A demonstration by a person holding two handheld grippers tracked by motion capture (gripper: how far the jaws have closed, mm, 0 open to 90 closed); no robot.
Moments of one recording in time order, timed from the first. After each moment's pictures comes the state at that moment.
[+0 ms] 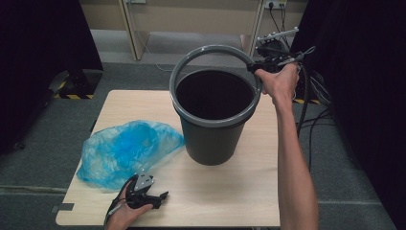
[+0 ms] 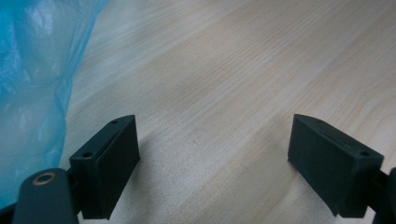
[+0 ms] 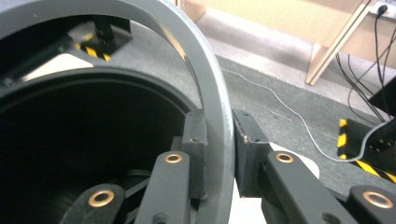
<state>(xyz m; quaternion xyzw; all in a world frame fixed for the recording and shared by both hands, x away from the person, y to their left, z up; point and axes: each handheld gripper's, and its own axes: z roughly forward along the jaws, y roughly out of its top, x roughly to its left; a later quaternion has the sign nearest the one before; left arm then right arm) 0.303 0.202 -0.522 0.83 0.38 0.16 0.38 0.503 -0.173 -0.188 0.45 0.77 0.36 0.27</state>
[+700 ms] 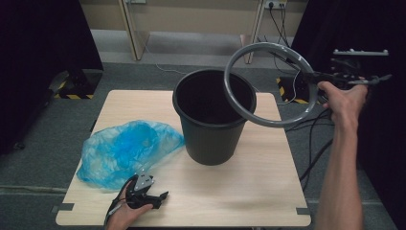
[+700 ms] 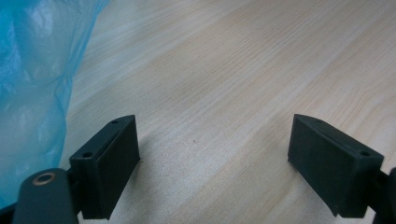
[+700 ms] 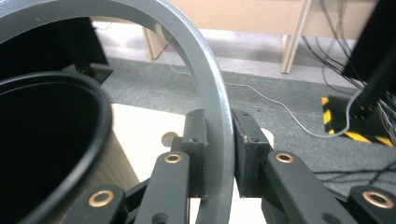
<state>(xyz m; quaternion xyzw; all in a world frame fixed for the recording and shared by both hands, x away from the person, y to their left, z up) 0.303 0.202 -0.522 0.83 0.38 0.16 0.38 0.465 -0.331 -0.204 0.55 0.68 0.42 0.27</state>
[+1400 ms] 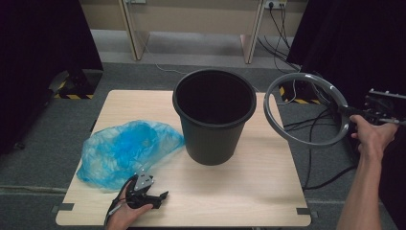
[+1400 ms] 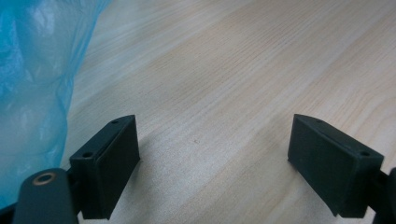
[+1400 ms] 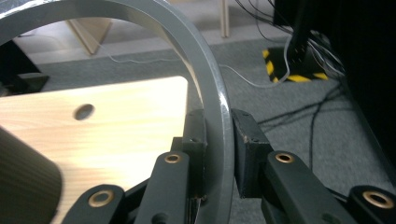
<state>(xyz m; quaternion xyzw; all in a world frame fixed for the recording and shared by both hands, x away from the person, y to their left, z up) 0.304 0.202 -0.522 0.83 0.39 0.16 0.38 0.435 -0.438 -0.287 0.65 0.61 0.37 0.27</state>
